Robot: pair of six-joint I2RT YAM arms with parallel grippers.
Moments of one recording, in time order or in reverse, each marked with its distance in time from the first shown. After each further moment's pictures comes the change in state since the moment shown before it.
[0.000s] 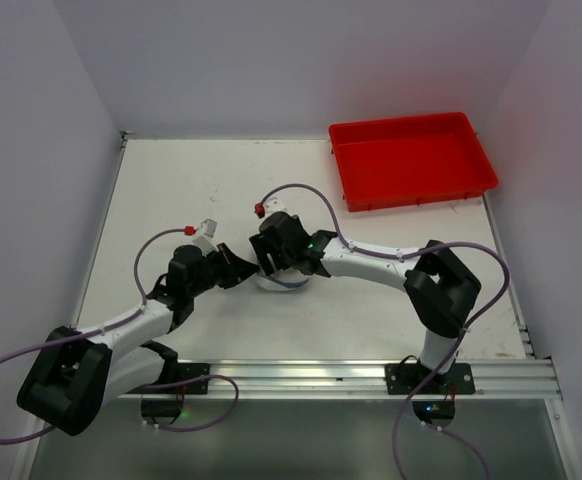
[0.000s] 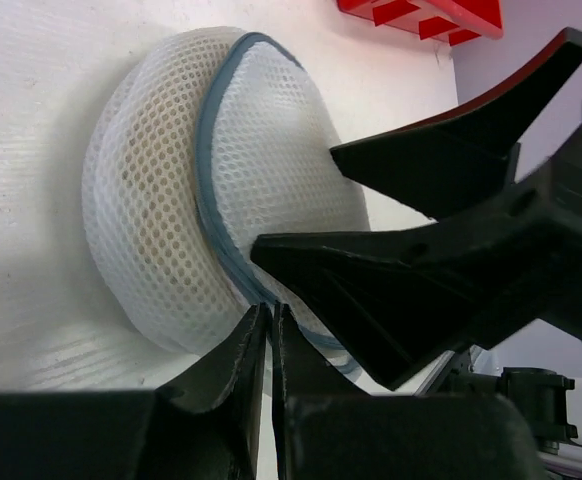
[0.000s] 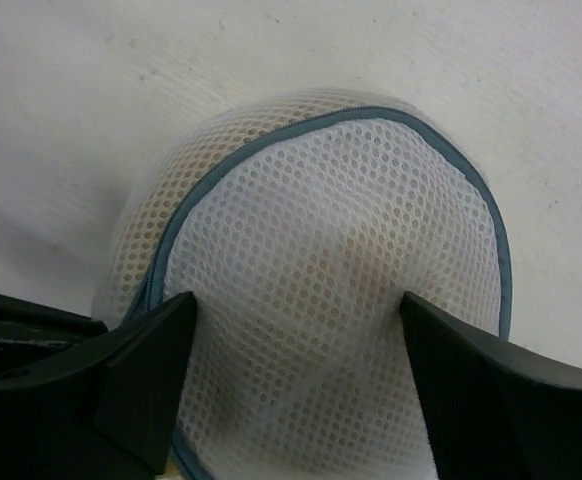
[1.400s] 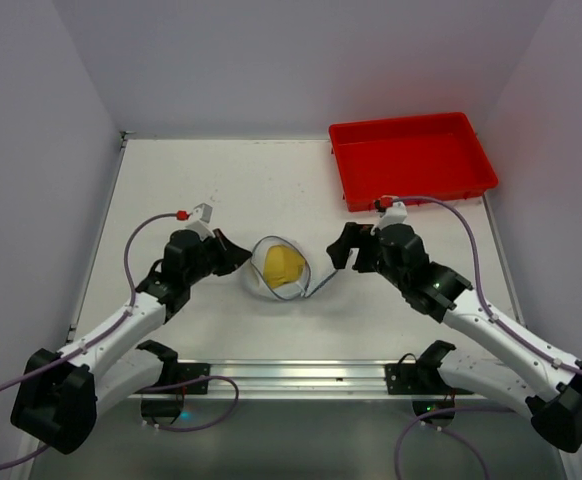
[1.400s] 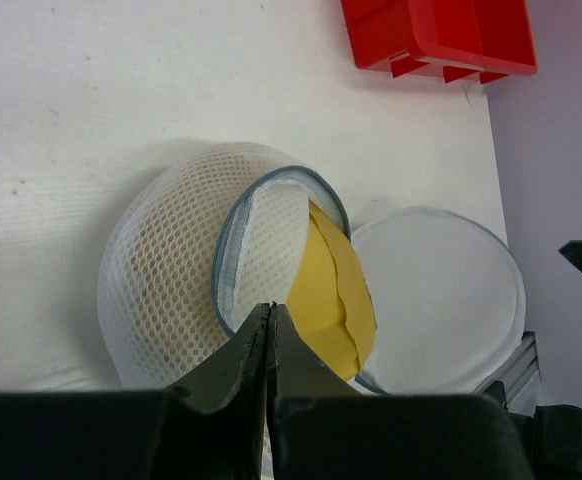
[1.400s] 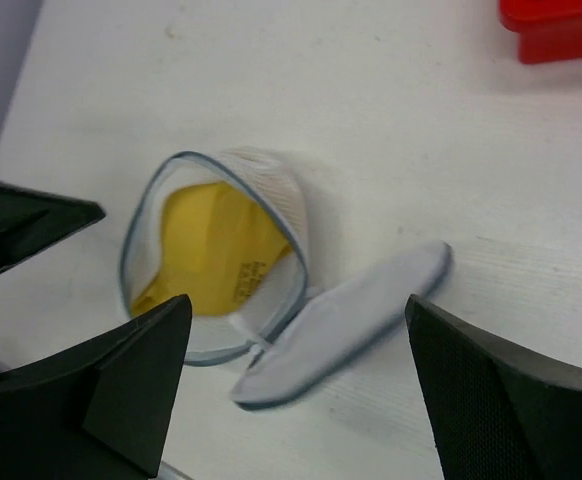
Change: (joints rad) left arm 0.000 -0.100 0.160 -0.298 -0.114 0.086; right arm -0.244 -0.878 -0.521 -0.023 -0.083 0.278
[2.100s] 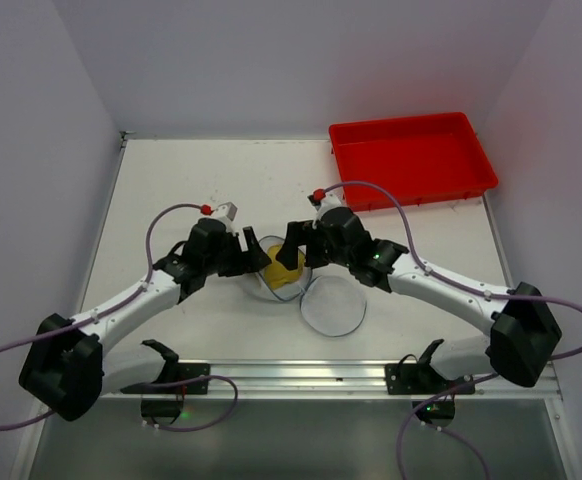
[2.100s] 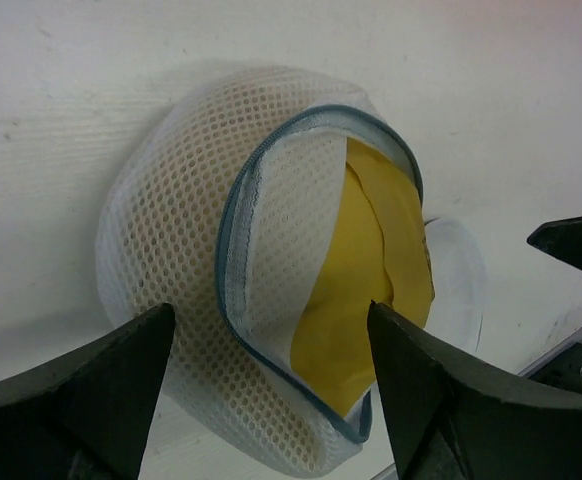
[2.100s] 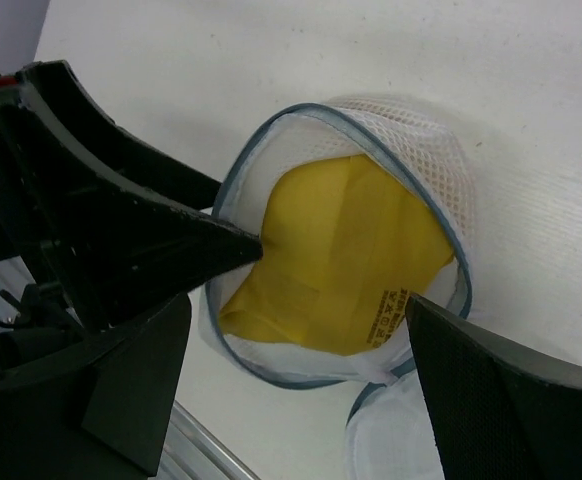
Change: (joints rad) left arm -0.095 0.156 0.193 -0.265 -0.083 0.097; right arm 0.119 0.414 0.206 0.157 -0.222 -0.008
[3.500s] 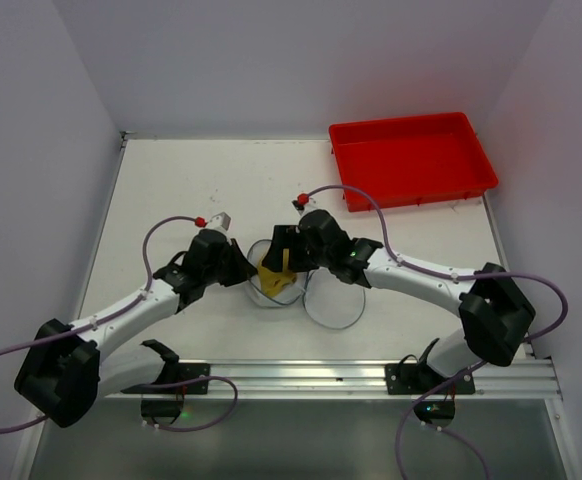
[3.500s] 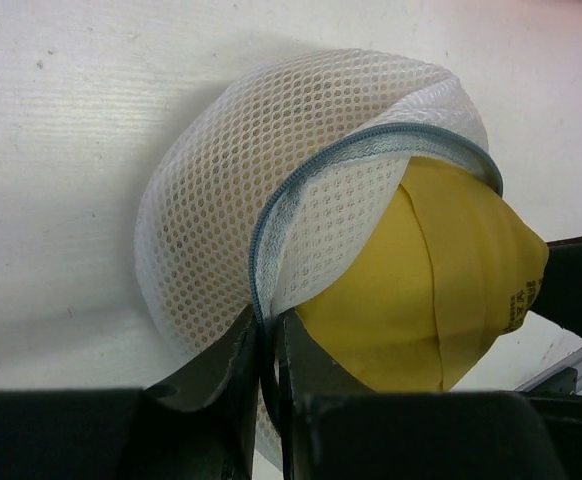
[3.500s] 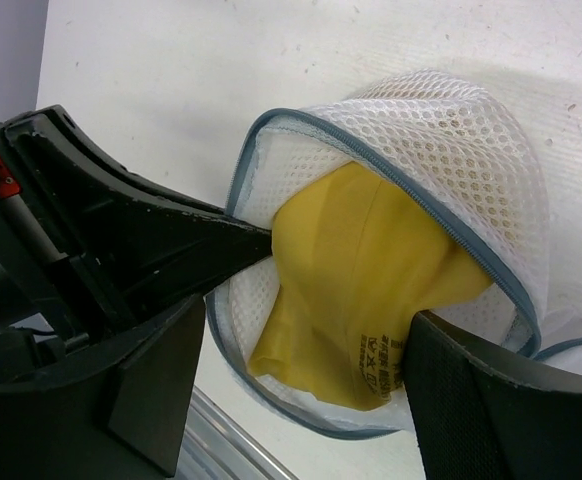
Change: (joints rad) left arm -0.046 -0.016 -0.082 0.019 -0.075 -0.119; right arm 0.048 0.174 0.056 0.046 -0.022 0.148
